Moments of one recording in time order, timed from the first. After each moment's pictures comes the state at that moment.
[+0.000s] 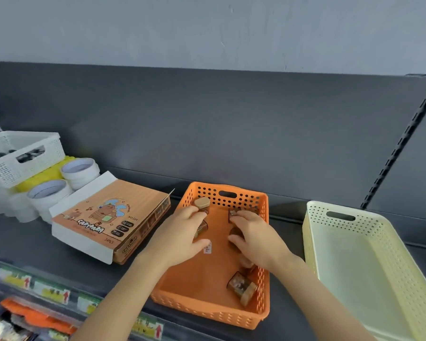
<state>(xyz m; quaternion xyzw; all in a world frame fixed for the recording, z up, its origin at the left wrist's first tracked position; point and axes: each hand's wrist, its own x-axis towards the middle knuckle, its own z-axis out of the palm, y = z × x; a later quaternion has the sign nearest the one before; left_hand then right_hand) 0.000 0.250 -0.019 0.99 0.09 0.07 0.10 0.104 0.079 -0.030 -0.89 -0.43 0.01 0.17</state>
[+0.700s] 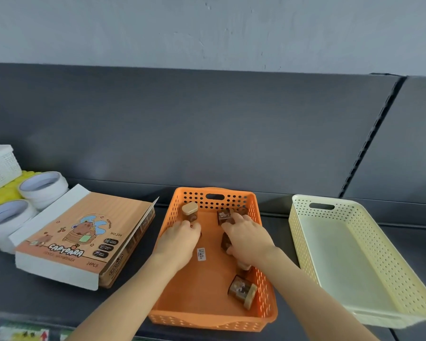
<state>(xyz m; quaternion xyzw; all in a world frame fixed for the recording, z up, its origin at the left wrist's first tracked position) 0.040 0.267 -0.056 1.00 0.06 0.02 -0.04 0.114 0.105 -0.052 -0.93 -0.36 0.00 -0.02</state>
